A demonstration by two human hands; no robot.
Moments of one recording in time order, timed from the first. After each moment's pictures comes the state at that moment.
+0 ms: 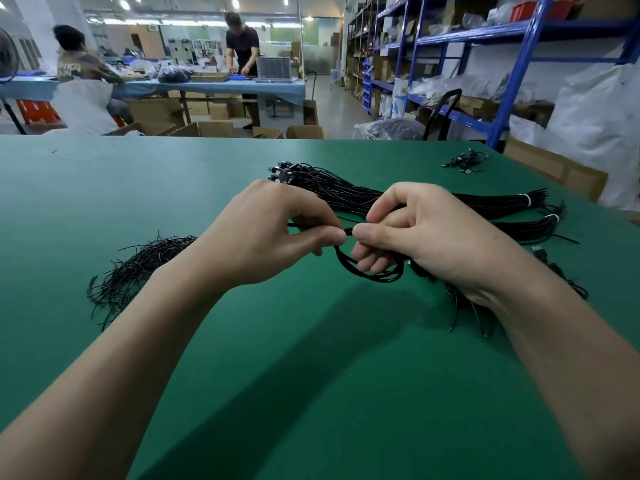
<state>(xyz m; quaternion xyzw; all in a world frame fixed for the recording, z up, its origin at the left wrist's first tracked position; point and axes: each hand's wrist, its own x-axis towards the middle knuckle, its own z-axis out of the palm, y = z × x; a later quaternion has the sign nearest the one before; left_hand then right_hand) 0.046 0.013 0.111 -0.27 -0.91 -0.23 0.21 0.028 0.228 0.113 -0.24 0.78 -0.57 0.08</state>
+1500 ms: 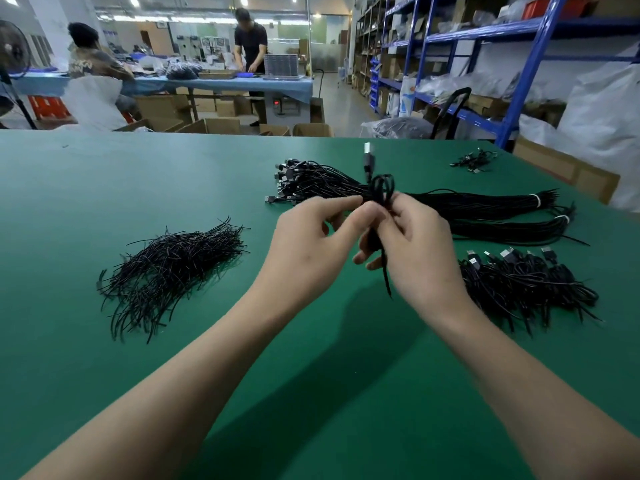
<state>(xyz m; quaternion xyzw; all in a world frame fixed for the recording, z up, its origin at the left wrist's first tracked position) 0.049 0.061 0.077 -0.10 -0.85 -0.45 0.25 0.022 0.200 0.067 -0.21 0.78 -0.57 -0.16</state>
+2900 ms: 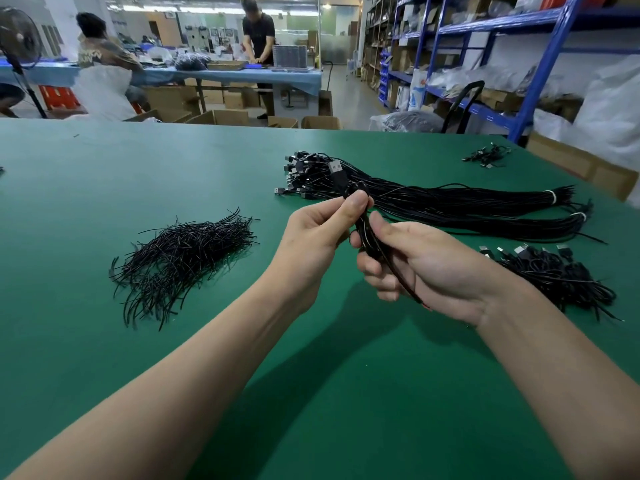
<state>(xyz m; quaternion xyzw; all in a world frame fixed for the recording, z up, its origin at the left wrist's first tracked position) 0.029 0.051 0.048 -0.11 -0.64 -0.75 0.12 0.015 0.210 0.068 -0.23 0.61 -0.69 0.31</state>
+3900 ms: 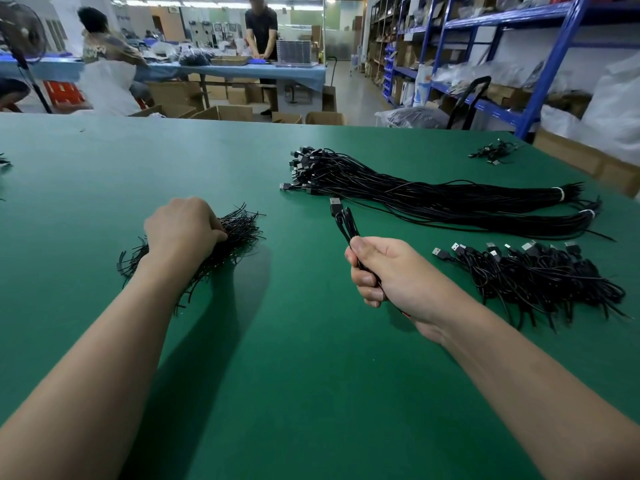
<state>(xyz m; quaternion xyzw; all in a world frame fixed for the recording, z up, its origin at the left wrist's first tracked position) 0.011 -0.111 0.041 0.24 -0.96 -0.07 0.14 0.031 0.181 0.040 -0.19 0.75 -0.61 0.19</state>
